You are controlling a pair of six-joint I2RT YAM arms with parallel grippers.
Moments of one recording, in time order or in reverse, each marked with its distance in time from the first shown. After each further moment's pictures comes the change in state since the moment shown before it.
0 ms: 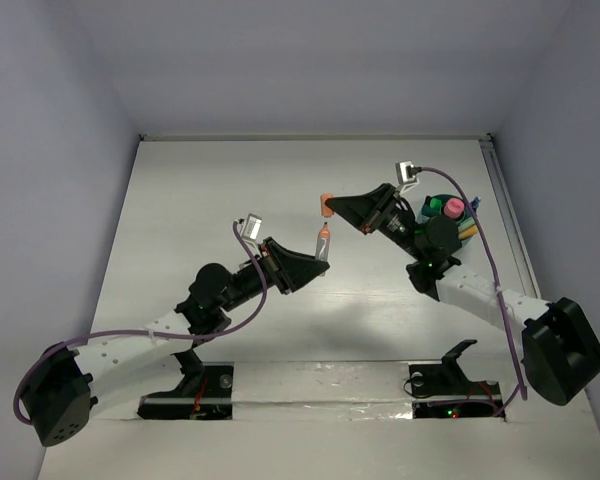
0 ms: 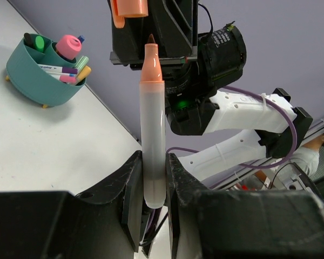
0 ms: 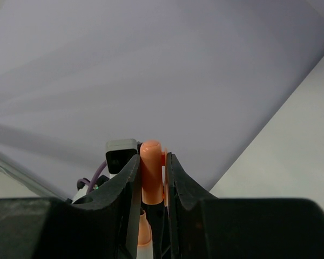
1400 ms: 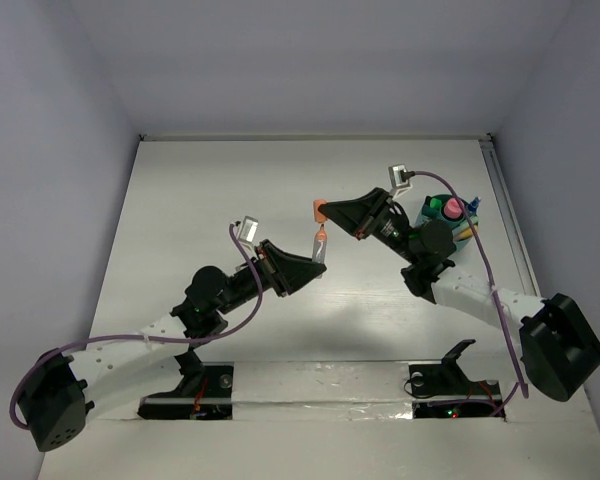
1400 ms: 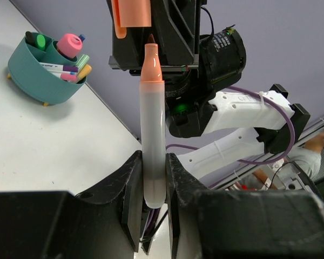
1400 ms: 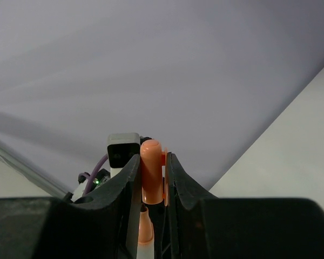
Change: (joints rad) left arm 0.000 -0.047 -0.017 -0.031 -0.004 0.001; right arm 0.059 0.023 -0.007 0.040 0.021 -0.041
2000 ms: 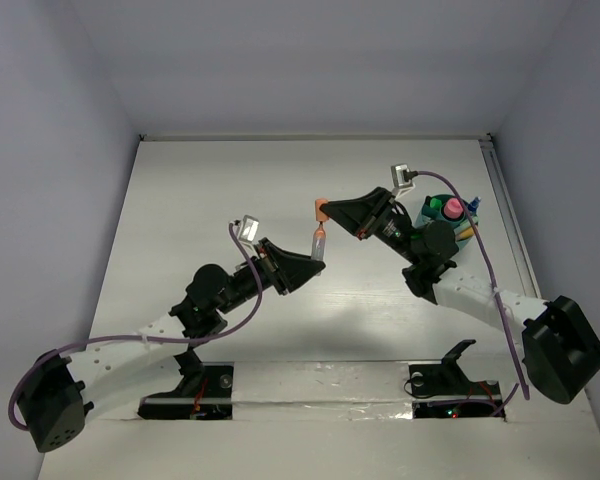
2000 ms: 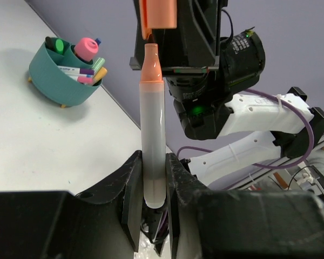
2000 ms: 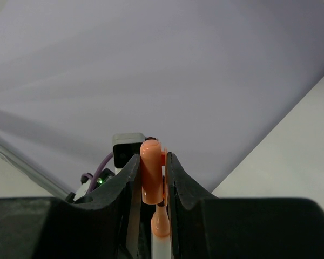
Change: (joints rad) left arm 0.000 -0.008 0.014 -0.058 -0.034 0.050; right arm 0.000 -0.016 0.000 0.008 0.002 -0.002
